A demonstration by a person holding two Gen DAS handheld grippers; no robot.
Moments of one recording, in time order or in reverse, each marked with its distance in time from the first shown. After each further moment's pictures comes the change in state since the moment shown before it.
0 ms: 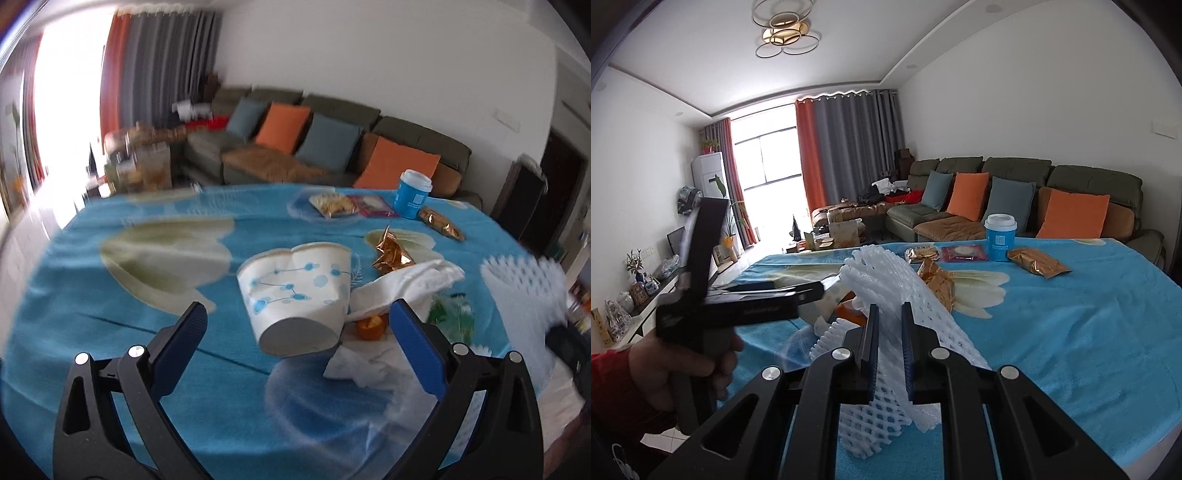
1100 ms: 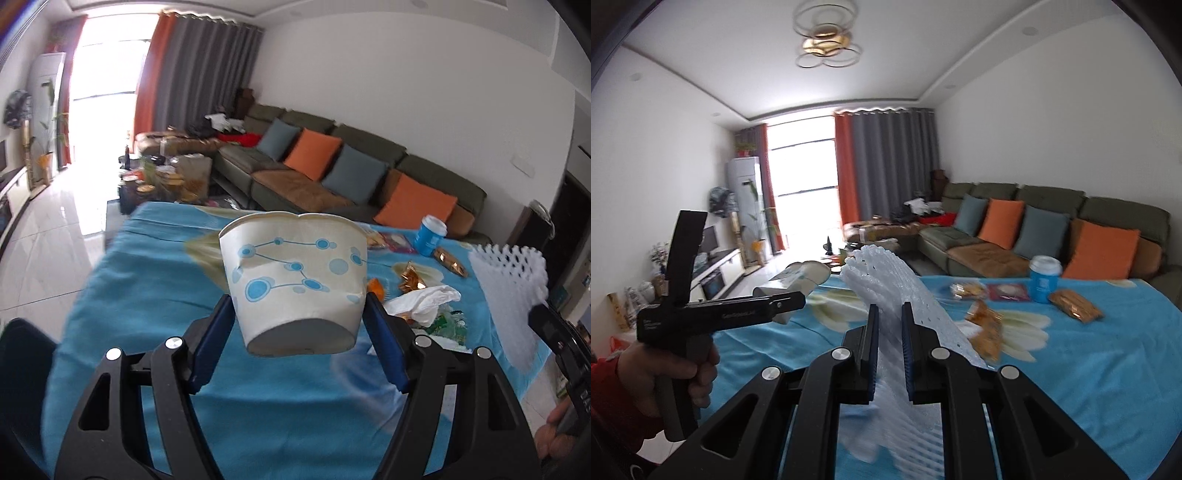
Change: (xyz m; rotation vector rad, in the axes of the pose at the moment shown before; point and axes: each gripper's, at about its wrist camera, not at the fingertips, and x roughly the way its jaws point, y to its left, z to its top) left arm -0.107 0.061 -0.021 -0.104 -0.147 0.079; right arm -0.001 0.060 0.030 -0.101 -0.078 0.164
